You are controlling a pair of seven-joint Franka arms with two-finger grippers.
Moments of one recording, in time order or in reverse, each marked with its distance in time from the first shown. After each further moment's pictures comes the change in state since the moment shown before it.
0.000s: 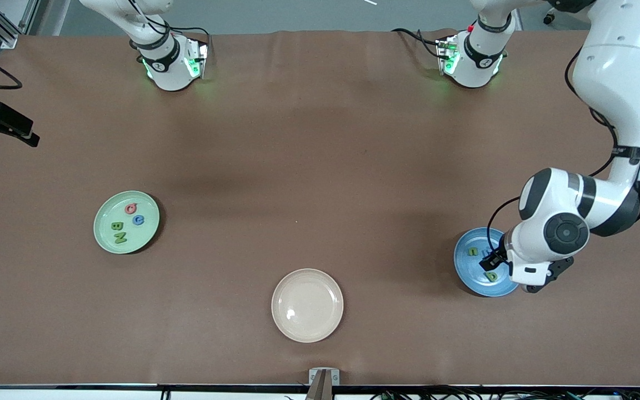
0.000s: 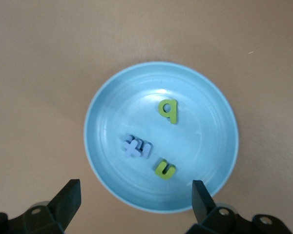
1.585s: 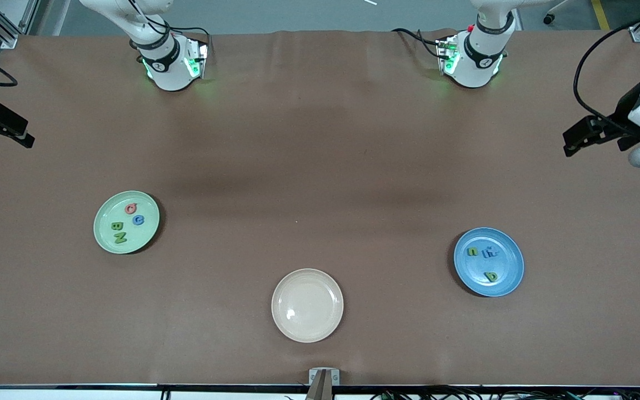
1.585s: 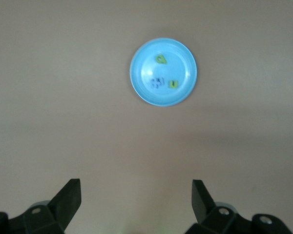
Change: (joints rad) left arm -0.102 -0.577 0.235 0.068 -0.368 -0.491 0.791; right arm 0.000 -0.001 0.001 0.006 0.000 0.021 0.000
